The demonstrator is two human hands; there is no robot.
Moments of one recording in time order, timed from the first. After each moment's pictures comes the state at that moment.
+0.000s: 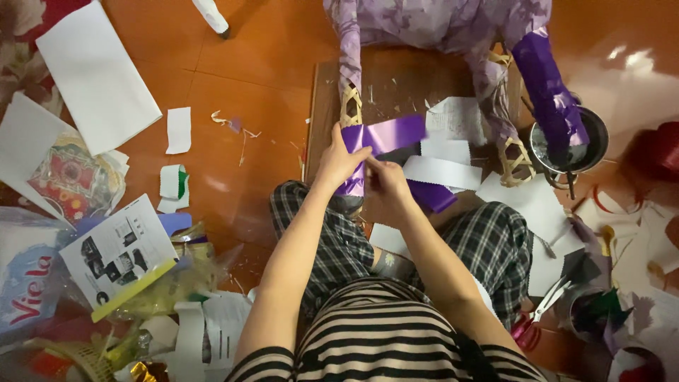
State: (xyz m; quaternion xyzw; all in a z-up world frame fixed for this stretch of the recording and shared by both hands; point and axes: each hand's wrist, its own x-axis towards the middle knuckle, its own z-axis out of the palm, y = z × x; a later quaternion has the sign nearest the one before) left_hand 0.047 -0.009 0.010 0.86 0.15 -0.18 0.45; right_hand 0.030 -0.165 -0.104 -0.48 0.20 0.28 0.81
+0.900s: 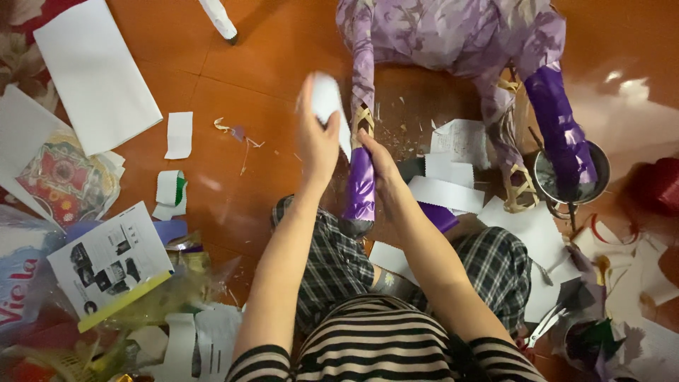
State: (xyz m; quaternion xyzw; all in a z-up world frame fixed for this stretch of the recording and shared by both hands) left_hand 0.100 0.022 0.048 0.81 0.03 0.24 0.54; right_hand 0.120 -0.115 -0.080 -0.40 0.19 0.33 0.83
